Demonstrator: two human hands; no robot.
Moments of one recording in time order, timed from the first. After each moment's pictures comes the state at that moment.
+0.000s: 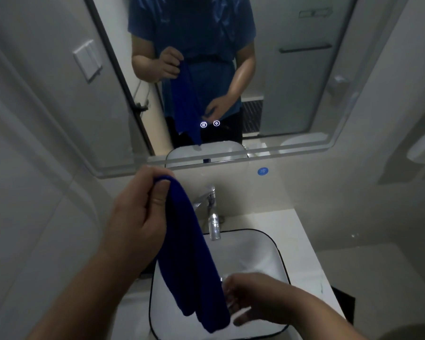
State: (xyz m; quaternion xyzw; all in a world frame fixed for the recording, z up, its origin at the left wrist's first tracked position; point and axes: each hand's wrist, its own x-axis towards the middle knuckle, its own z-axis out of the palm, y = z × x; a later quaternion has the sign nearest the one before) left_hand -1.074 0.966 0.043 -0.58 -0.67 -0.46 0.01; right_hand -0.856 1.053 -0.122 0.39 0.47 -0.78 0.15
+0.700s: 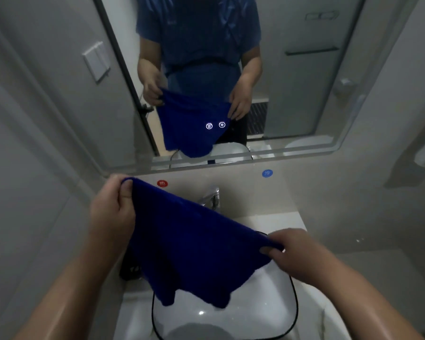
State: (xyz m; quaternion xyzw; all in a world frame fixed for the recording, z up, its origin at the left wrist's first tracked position) left_hand -1.150 0.970 -0.002 -0.45 -0.78 -0.43 0.02; right_hand -0.822 1.104 -0.061 0.45 0.83 -0.31 0.02
